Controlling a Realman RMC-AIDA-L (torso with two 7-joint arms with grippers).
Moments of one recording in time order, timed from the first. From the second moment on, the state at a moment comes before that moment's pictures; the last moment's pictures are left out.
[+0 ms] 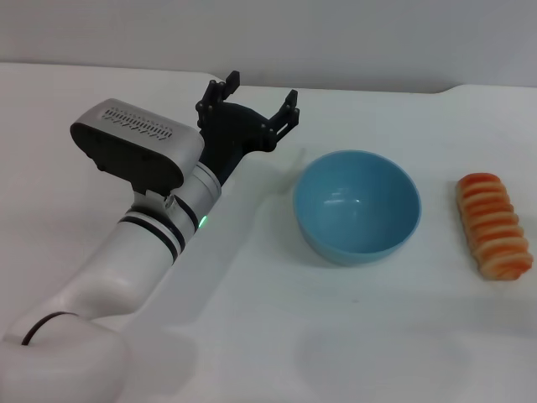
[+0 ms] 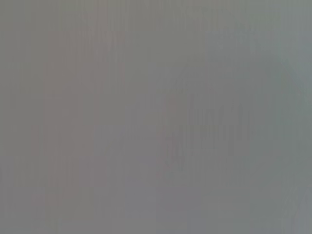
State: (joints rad) left arm -0.47 -2.08 2.59 0.65 1.97 -0.82 -2.88; right arm 0.37 2.08 -0.53 0.04 -0.76 -1.35 0.36
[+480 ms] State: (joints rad) left arm -0.49 -2.08 2.57 0.67 1.97 -0.81 -2.88; right arm 0.37 2.08 -0.52 0.03 -0.76 -1.35 0.37
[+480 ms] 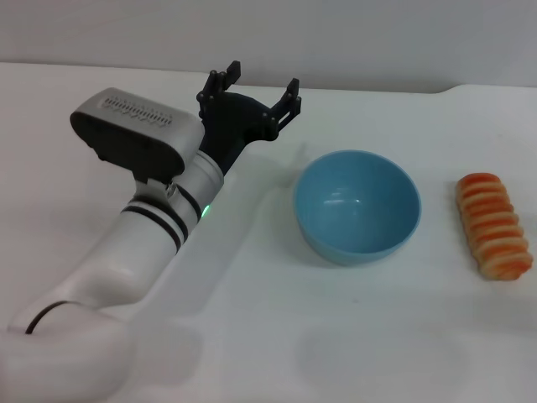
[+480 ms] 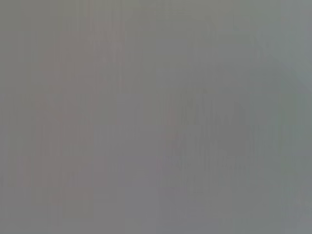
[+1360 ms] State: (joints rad) left arm -0.54 -2.06 1.76 1.12 2.25 0.49 -2.76; right arm 0.37 2.08 -0.52 0.03 -0.75 -1.35 0.37
